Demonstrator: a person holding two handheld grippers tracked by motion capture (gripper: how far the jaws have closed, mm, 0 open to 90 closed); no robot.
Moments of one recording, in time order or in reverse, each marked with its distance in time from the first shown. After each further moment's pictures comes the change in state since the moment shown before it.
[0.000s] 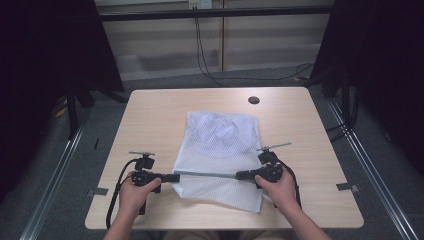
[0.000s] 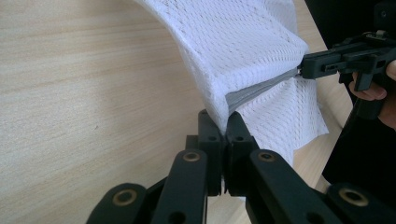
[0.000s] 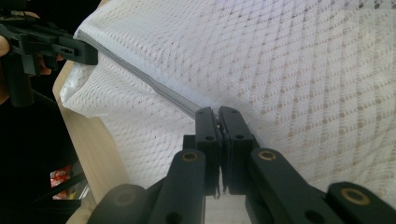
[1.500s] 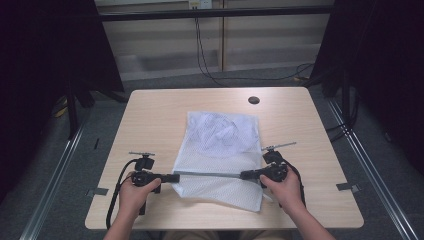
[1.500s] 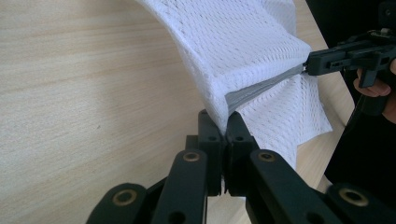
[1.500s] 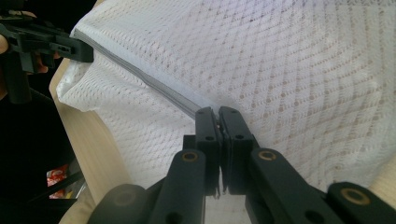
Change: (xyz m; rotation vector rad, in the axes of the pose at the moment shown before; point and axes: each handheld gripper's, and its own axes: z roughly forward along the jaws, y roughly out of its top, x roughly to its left) left arm 0.001 -0.001 0.000 0.001 0.003 0.009; right arm -0.007 -0.002 -0.011 -0.001 -0.013 -0.010
